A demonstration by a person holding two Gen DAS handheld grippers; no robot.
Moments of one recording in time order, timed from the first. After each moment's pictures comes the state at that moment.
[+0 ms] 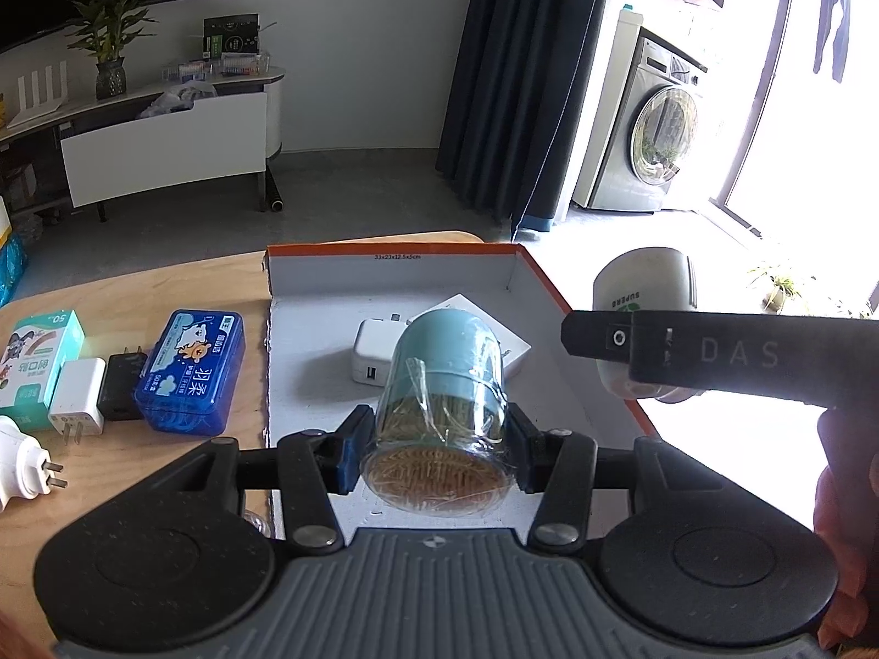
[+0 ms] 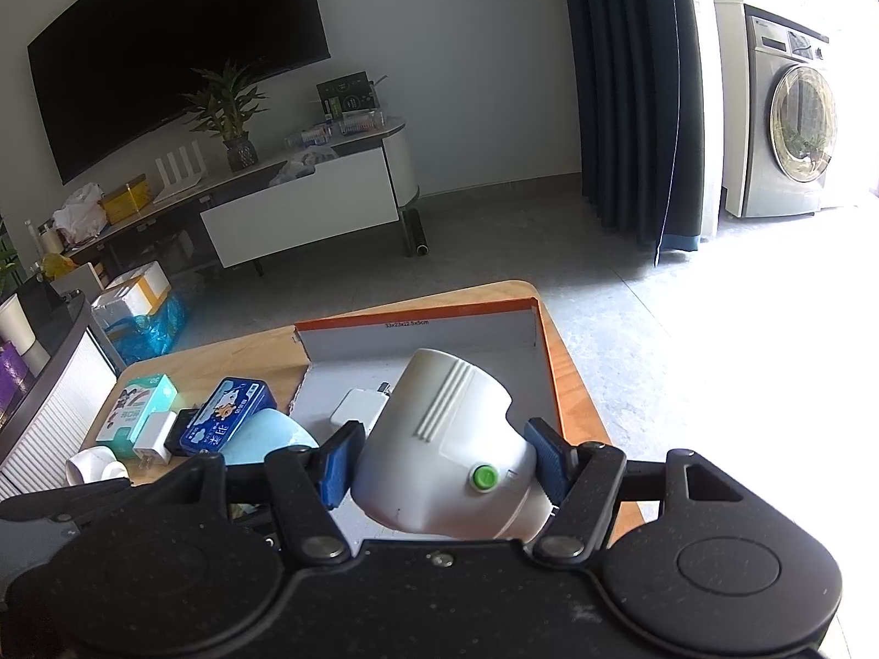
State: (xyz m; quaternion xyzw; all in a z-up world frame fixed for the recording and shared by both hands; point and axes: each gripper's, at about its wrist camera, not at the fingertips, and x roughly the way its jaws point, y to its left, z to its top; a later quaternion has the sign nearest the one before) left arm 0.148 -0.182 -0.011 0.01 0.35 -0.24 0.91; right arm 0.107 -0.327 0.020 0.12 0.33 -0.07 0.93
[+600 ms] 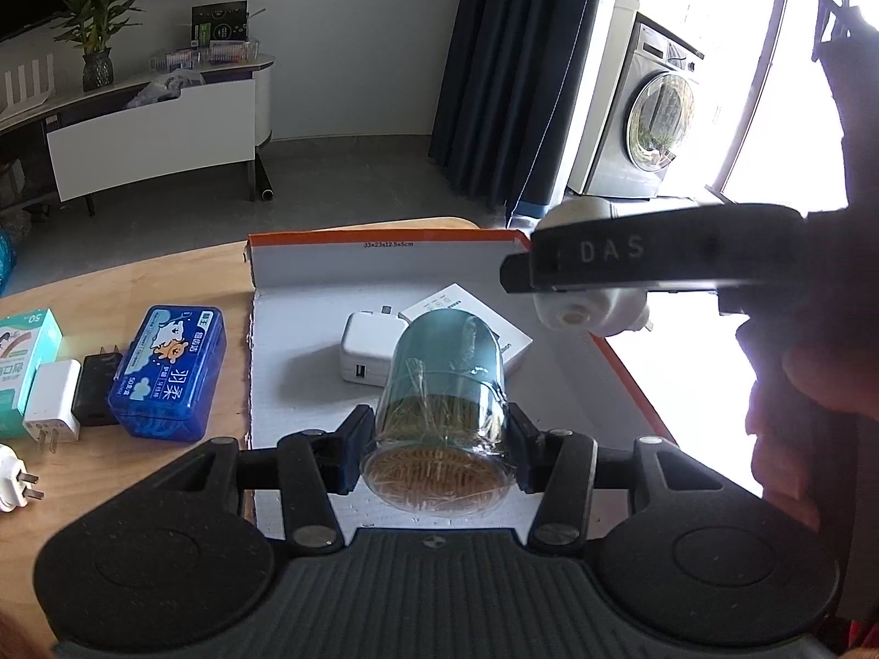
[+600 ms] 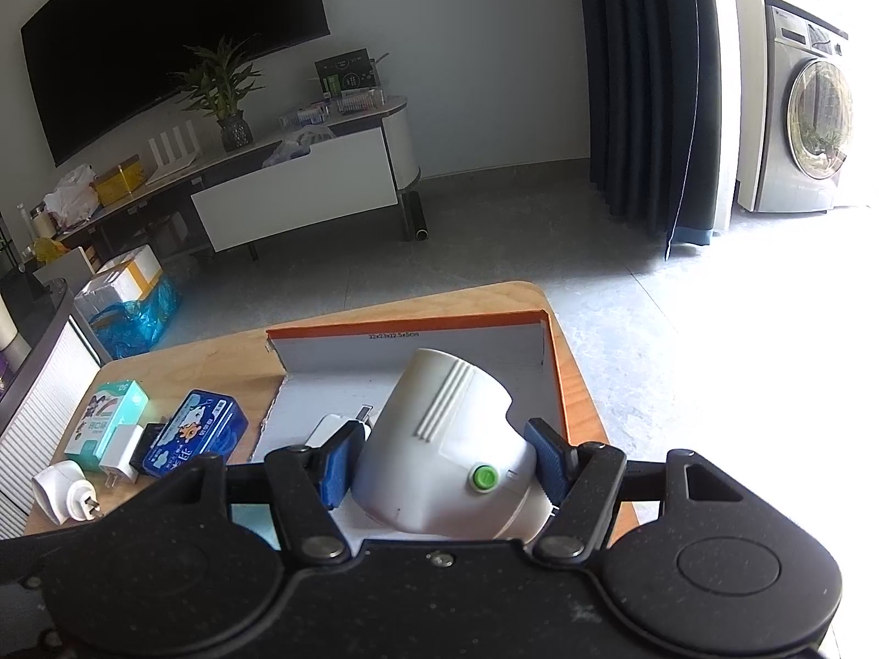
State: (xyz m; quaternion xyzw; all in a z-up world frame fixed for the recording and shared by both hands) left arm 0.159 -0.190 -0.021 0.02 0.36 -0.24 0.90; right arm 0.169 -0.341 0.006 0.10 0.35 -0.07 0.93
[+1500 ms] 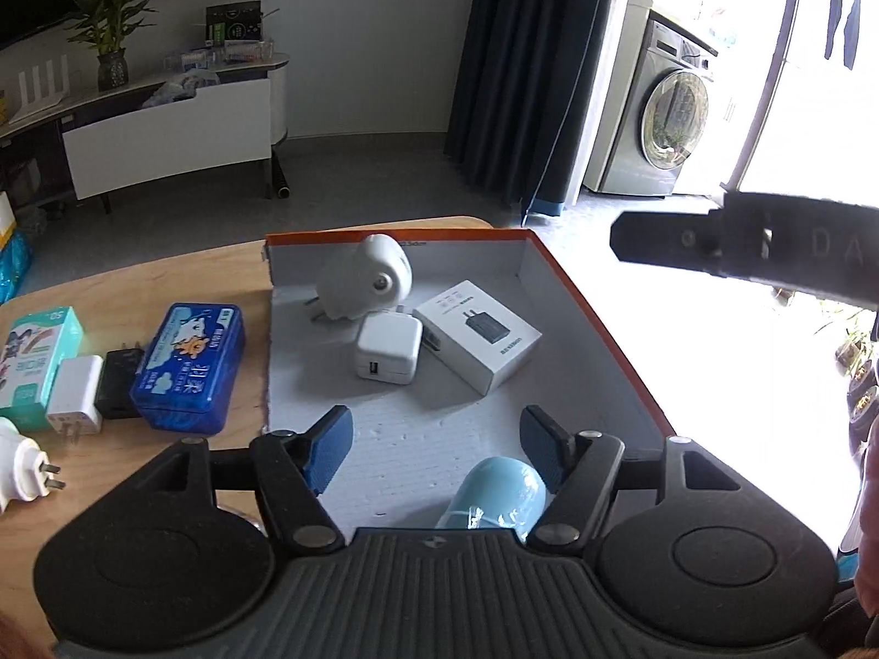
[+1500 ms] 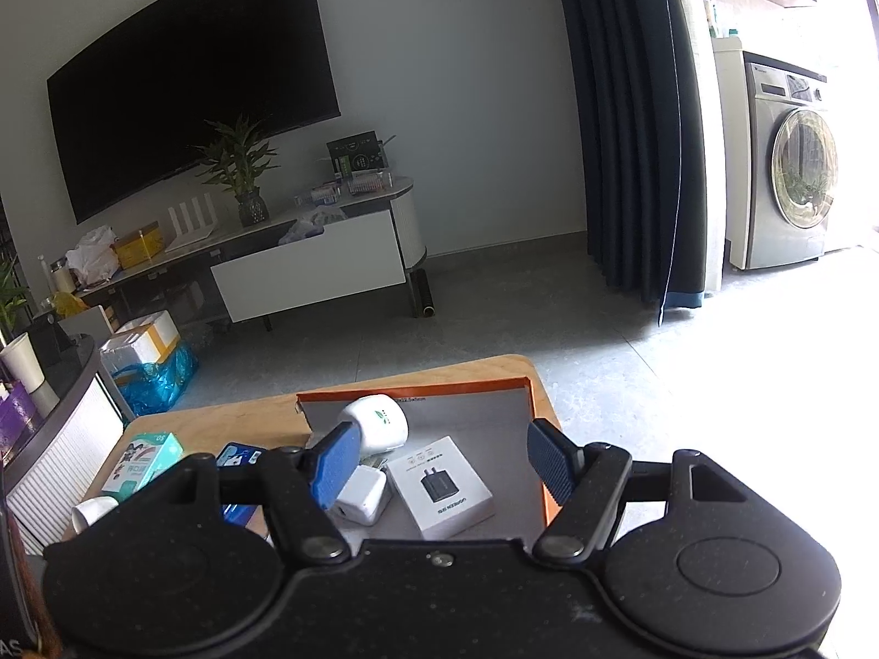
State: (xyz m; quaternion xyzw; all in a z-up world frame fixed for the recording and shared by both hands) left arm 0.149 -0.183 -0.009 0.03 0.37 -0.22 0.90; right arm 0.114 -0.336 0.041 0.11 0.27 -0.06 0.95
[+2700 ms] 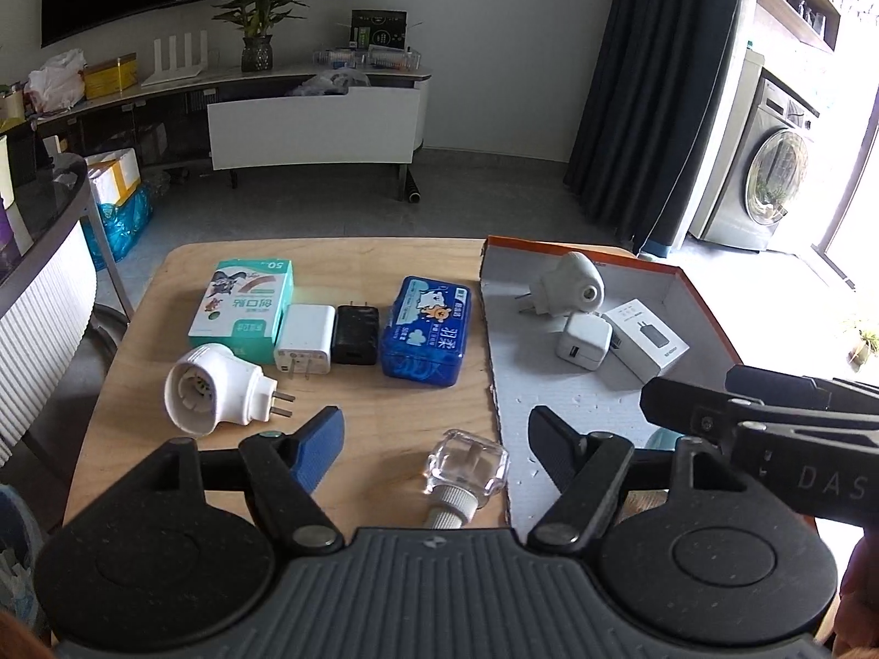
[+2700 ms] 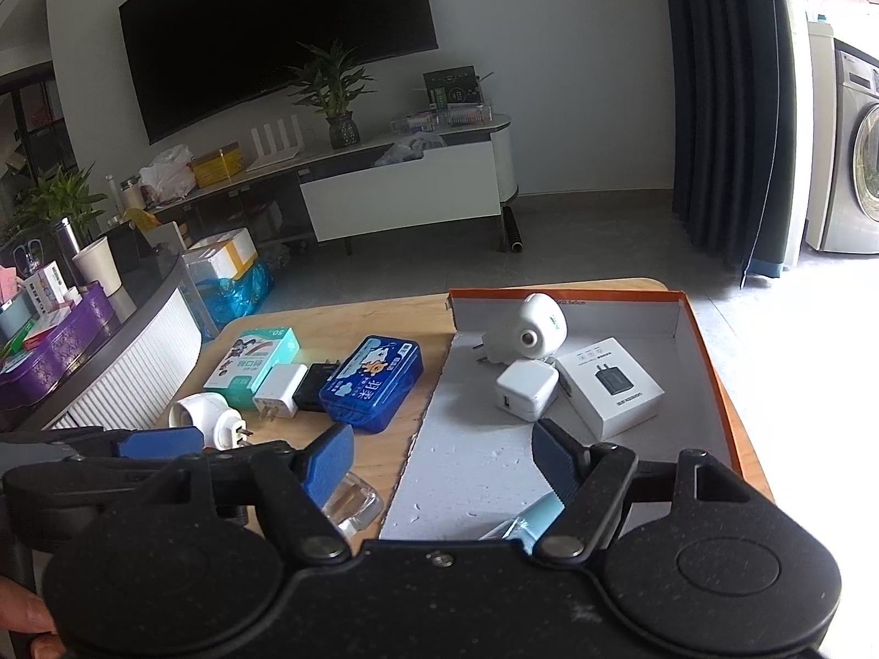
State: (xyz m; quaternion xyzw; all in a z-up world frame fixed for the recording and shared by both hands) left arm 0.121 -0.068 0.009 -0.02 0.36 -0.11 0.93; right arm 0.104 -0.231 0.023 0.08 0.33 0.02 0.94
